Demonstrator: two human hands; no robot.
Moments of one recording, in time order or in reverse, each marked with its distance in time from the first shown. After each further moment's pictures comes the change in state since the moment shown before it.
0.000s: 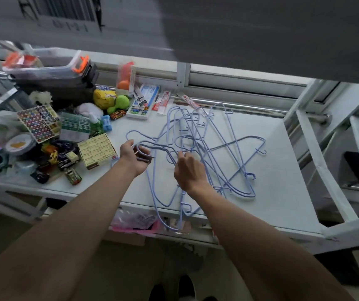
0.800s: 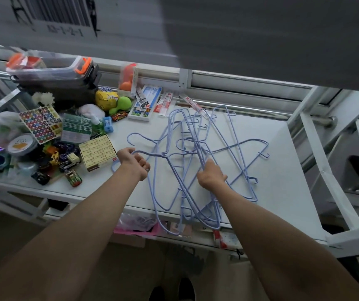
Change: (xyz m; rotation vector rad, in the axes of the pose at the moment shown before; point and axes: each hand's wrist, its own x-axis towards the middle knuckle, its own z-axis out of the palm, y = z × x) left_hand -0.016 -0.006 0.006 0.045 0.218 -0.045; right_hand 0.014 0.058 0.001 0.256 -0.339 0.548
